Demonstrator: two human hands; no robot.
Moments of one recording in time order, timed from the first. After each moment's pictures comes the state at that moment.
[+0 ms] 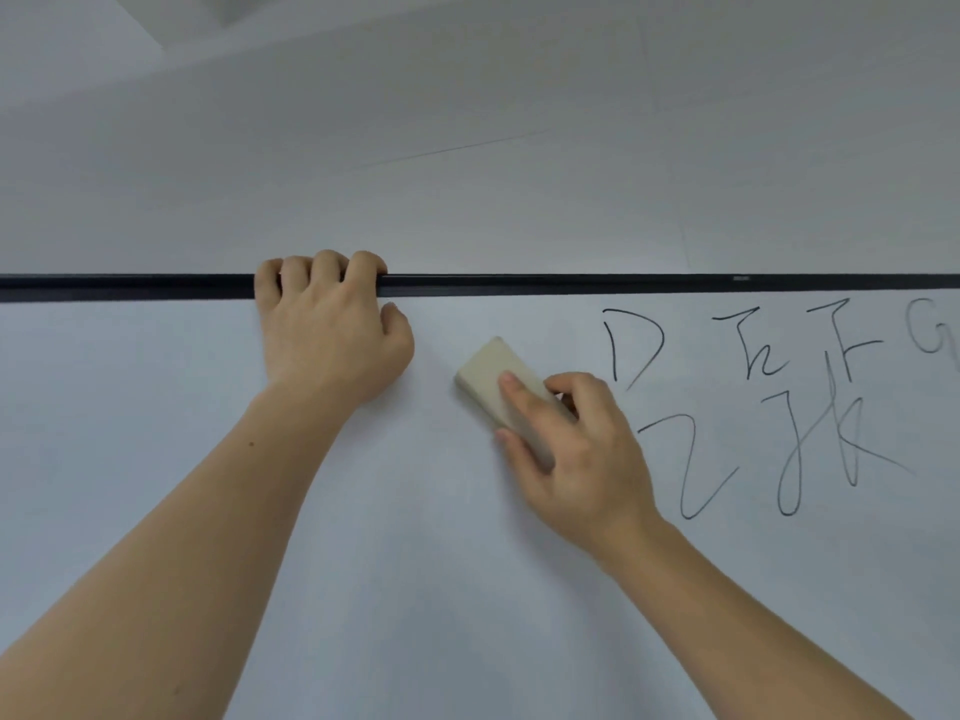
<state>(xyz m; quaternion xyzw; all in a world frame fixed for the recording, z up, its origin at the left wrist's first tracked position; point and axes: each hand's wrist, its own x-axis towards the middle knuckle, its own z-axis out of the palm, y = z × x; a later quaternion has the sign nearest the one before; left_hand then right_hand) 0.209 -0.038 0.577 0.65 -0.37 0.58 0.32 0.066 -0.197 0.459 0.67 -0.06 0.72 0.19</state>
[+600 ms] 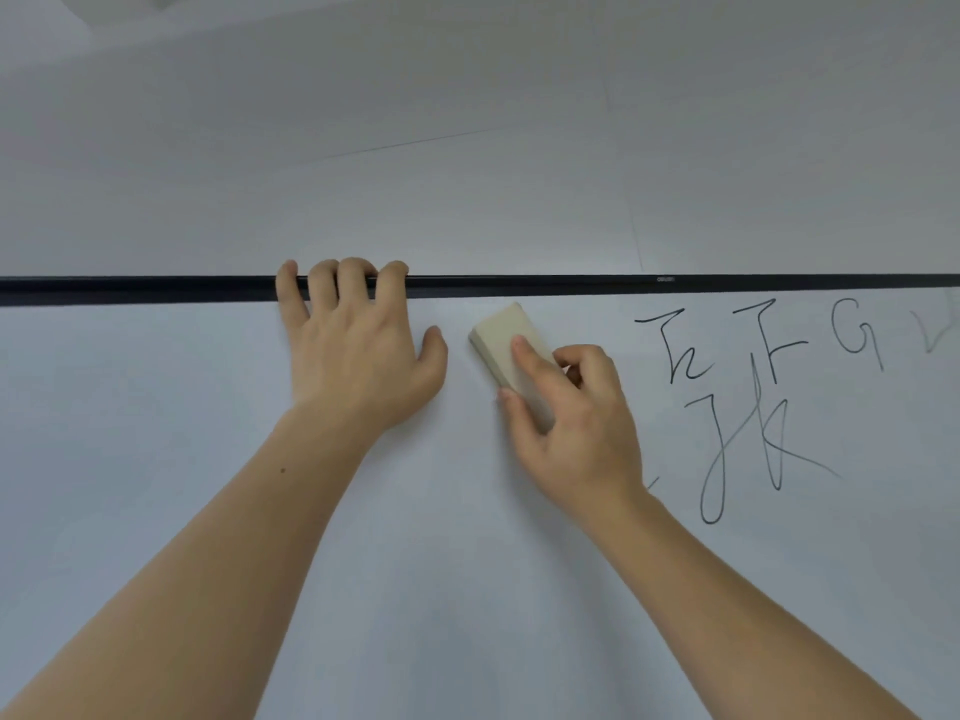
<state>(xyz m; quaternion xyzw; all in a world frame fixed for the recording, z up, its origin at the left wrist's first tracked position) 0.147 -0.122 0.564 0.64 -0.40 0.58 0.29 0.021 -0.259 0.481 0.64 -0.10 0.75 0.13</state>
